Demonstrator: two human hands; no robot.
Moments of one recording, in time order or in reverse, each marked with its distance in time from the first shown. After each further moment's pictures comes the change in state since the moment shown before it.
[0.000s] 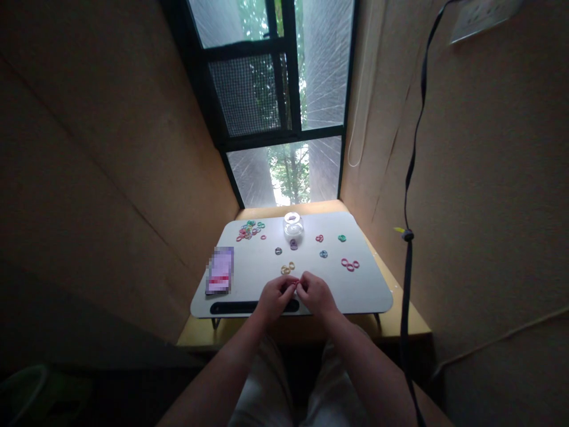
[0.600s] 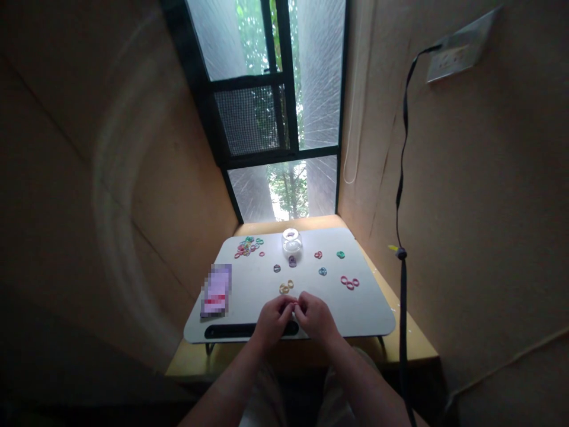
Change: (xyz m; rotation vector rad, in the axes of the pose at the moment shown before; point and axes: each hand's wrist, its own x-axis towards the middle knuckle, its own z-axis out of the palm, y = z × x) left_hand -0.001 0.004 0.000 0.040 0.015 -0.016; right_hand -0.003 -0.003 0.000 -0.018 -0.010 -0.037
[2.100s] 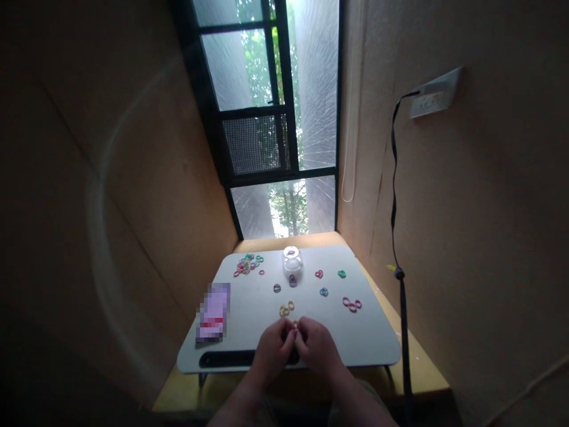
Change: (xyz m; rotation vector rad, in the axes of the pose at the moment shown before) left_hand -0.005 0.005 0.003 0.165 0.019 -0.059; right_hand -0.005 -0.003 0.001 -0.027 -0.050 -0.008
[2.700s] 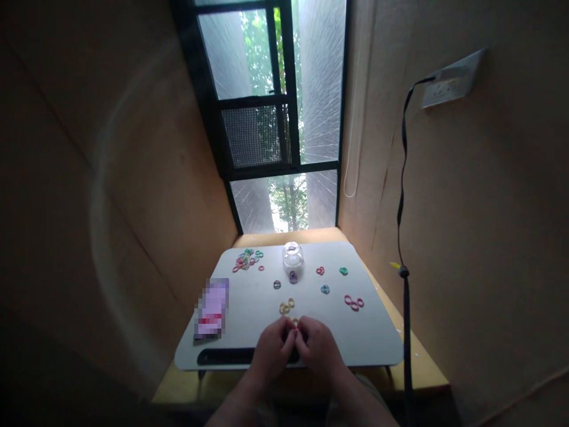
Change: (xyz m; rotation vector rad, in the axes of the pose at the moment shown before) left_hand -0.004 0.001 -0.001 0.002 -0.010 0.011; right_hand -0.003 -0.003 -0.003 -0.014 -0.022 -0.018
